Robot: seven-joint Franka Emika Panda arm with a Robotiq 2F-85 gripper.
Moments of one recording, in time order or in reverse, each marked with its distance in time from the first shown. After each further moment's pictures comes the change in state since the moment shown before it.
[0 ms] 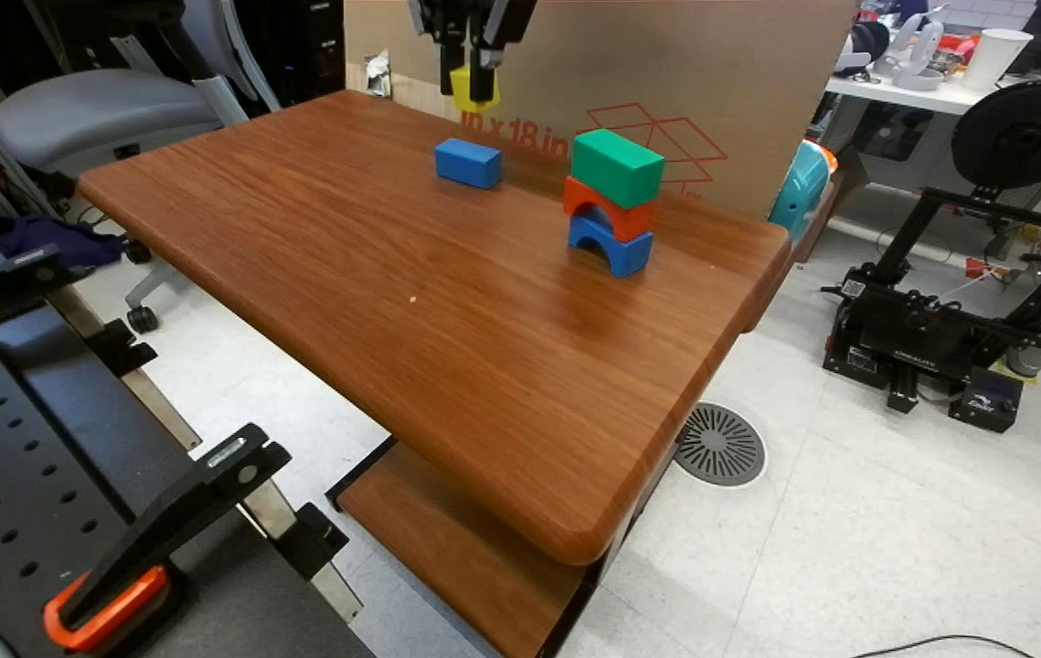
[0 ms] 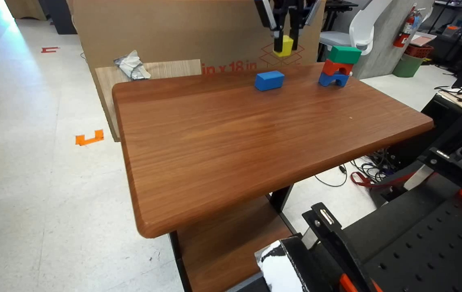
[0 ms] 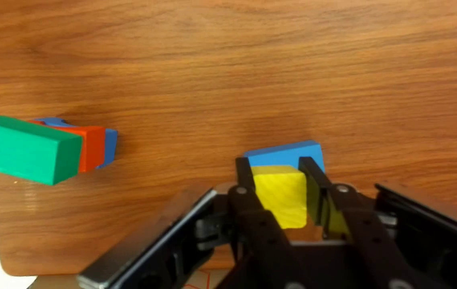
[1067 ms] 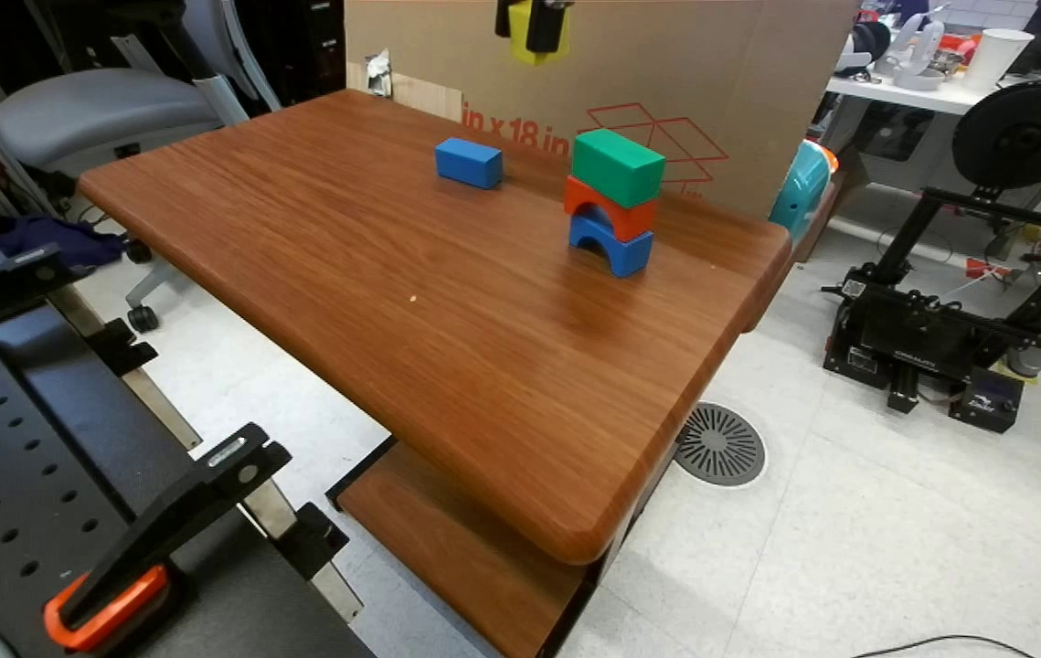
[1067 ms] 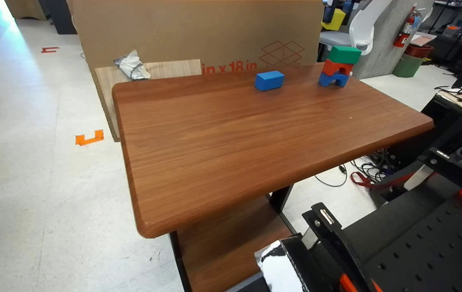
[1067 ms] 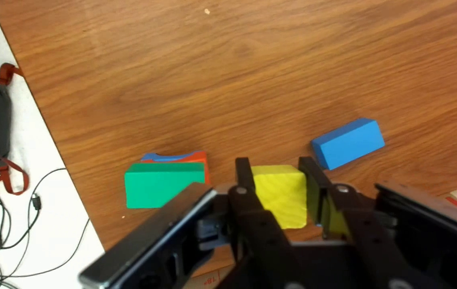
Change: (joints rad) arm -0.163 -0.184 -0.017 -0.168 0.154 0.038 -0.039
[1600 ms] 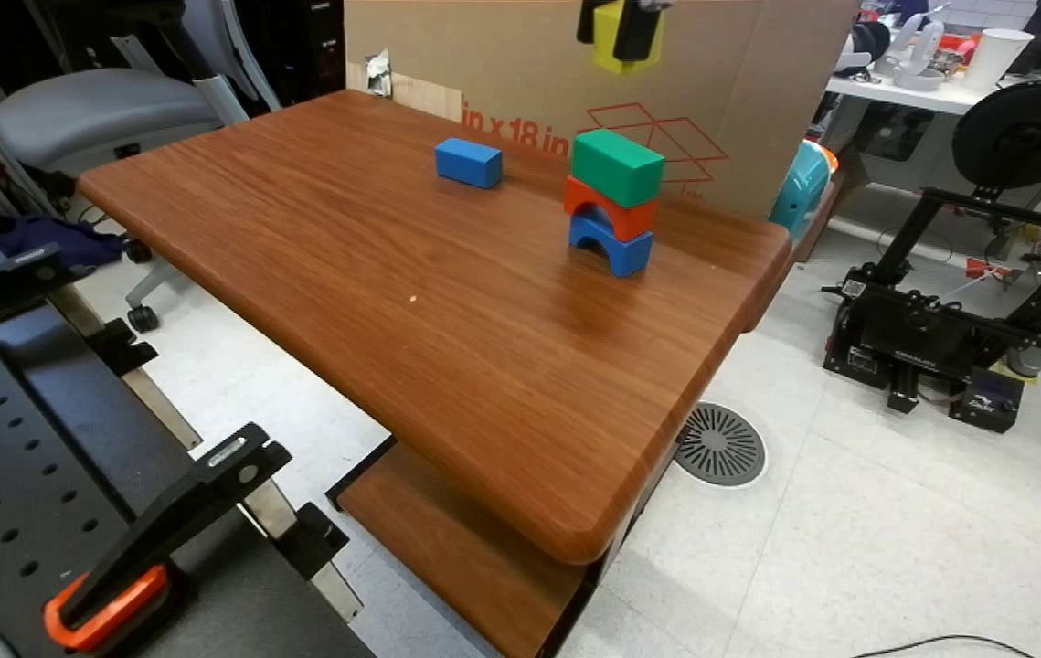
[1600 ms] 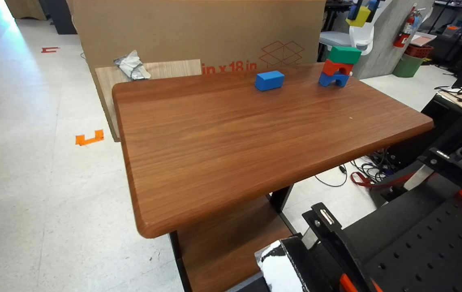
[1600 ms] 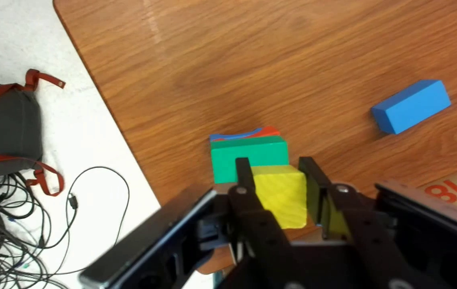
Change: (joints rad) arm -0.052 0.001 -0.051 0.015 0.004 0.010 -0.002
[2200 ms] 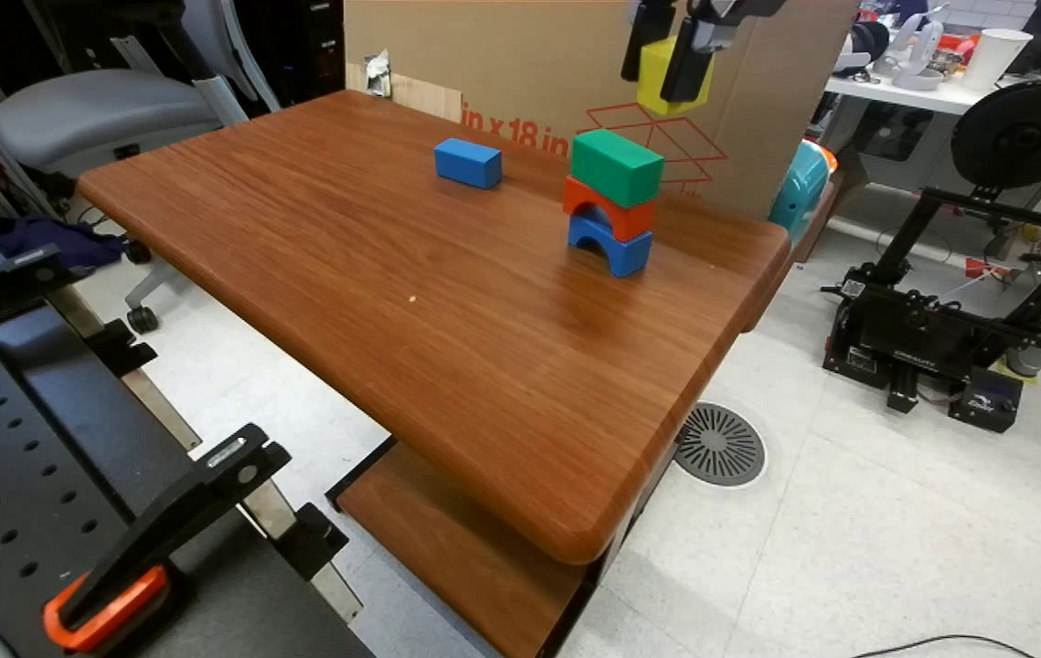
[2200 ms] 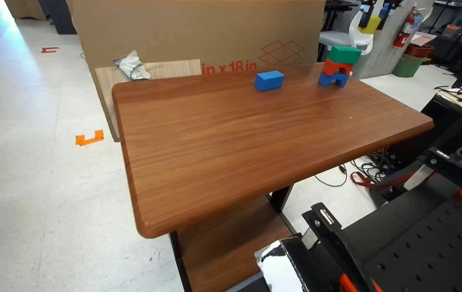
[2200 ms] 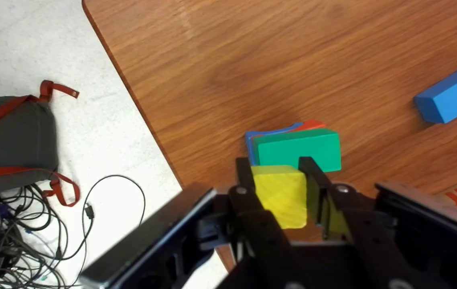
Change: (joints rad) arm -0.035 0.050 -0.017 0.045 0.000 -0.023 -0.005
